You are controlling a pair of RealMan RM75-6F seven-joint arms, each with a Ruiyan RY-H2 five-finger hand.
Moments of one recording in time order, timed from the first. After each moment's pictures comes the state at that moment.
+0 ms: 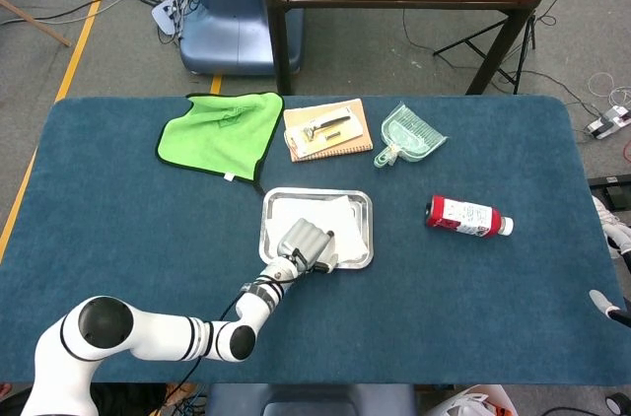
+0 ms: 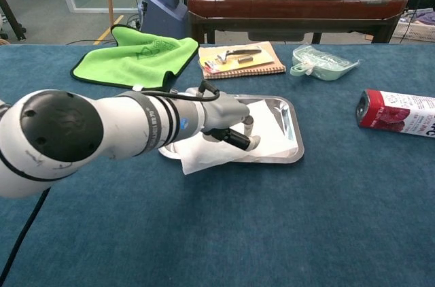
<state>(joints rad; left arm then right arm) -1.33 -1.82 -0.14 -1.36 0.39 0.88 0.94 -0.03 -0.90 0.07 -1.71 -1.52 1.61 -0.05</state>
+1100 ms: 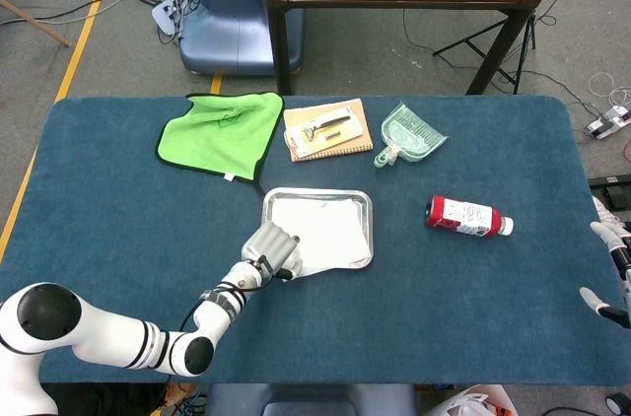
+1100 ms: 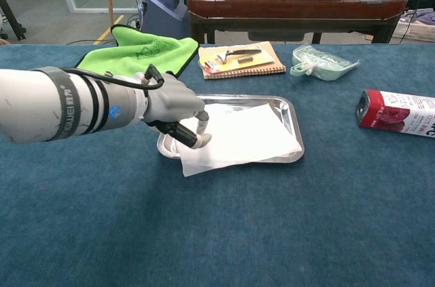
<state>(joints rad) -1.31 -1.58 -0.01 -1.69 0.37 1.01 1.07 -0.02 -0.91 0.07 -1.72 -1.54 1.60 -0.06</state>
